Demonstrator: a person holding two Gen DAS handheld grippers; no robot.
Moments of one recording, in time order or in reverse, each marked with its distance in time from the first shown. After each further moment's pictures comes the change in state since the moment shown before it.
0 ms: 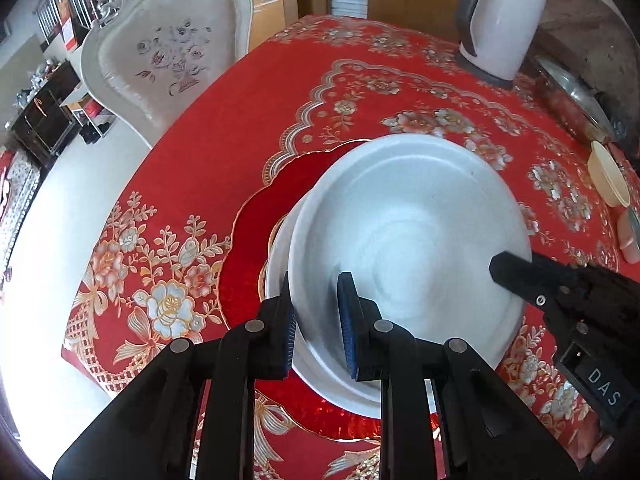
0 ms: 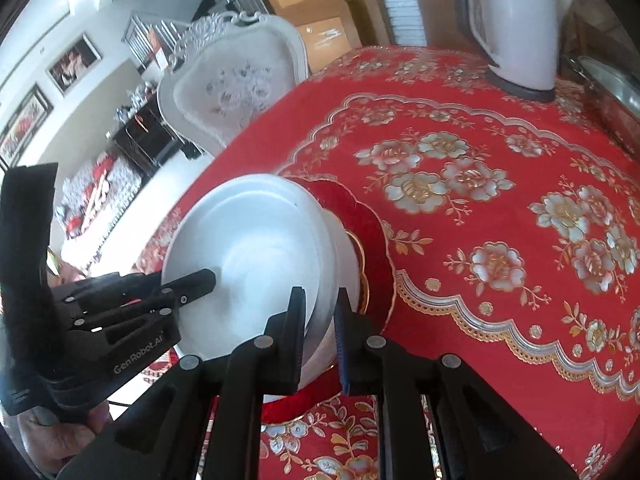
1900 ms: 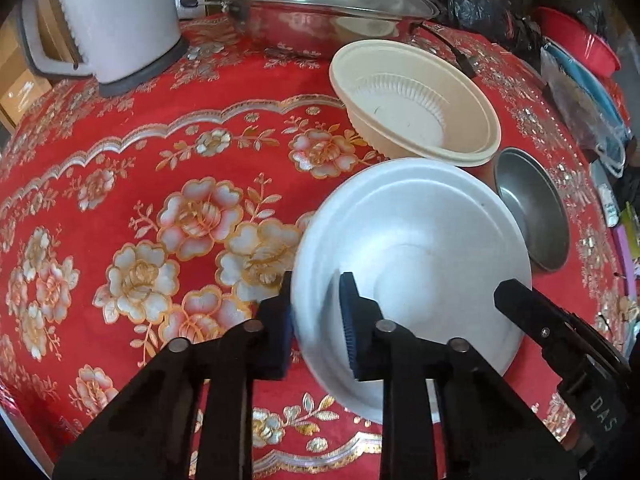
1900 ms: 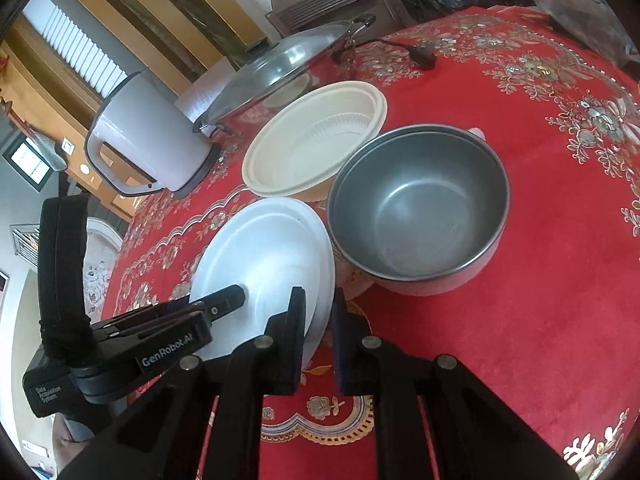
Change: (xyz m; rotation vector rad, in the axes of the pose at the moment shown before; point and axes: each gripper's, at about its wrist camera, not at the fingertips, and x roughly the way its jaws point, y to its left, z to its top) left arm 0.061 -0.385 0.062 0.456 0.099 -0.357; right arm -0.156 -0.319 -0.087 0.671 -0.288 -0.238
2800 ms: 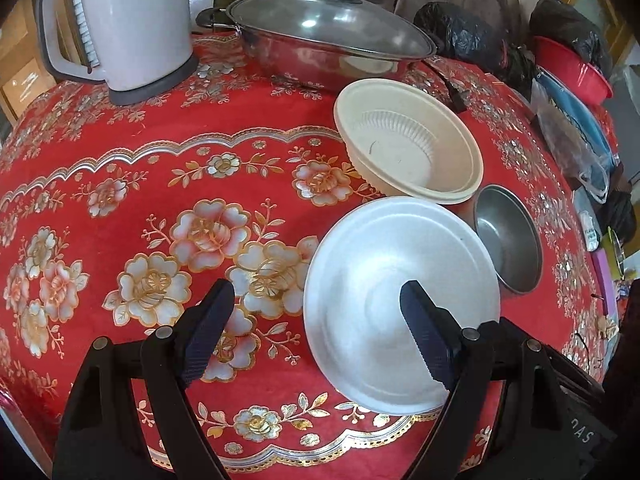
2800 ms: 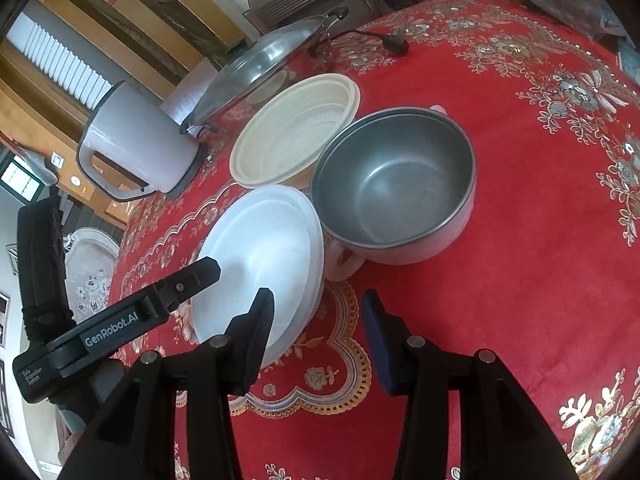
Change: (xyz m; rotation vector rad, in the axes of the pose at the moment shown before) left arm -0.022 0.006 0.008 -0.045 -0.062 -0.047; right arm -0.010 -0.004 -0.006 0.077 0.041 -0.026
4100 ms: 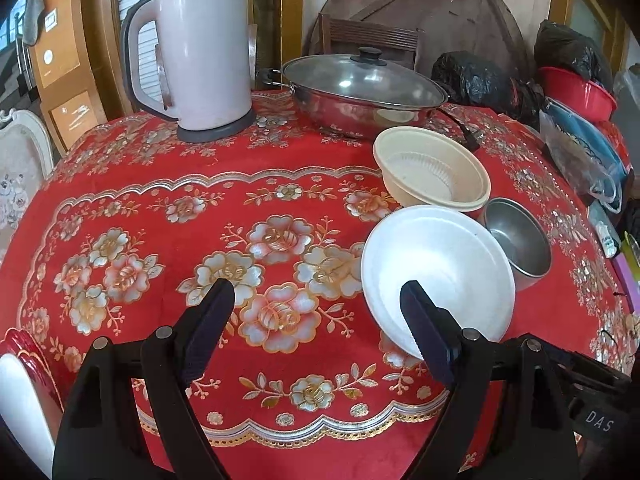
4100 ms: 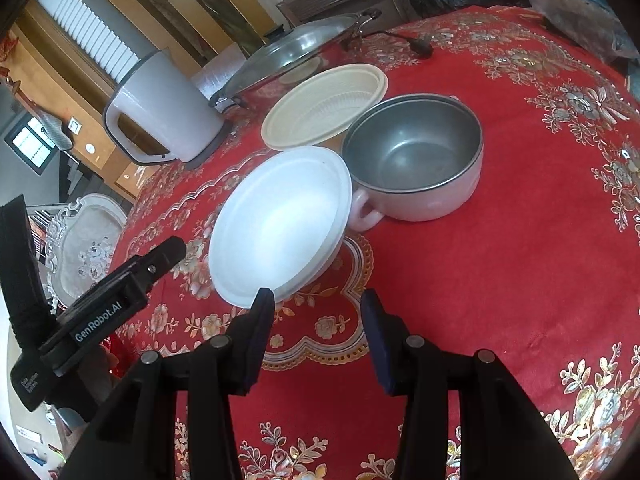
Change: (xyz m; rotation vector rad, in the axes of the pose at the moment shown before) left arm -0.049 0.016 -0.047 -0.002 -0.250 0.129; right arm -0.014 0.009 -0.029 -0.105 -0.007 0.010
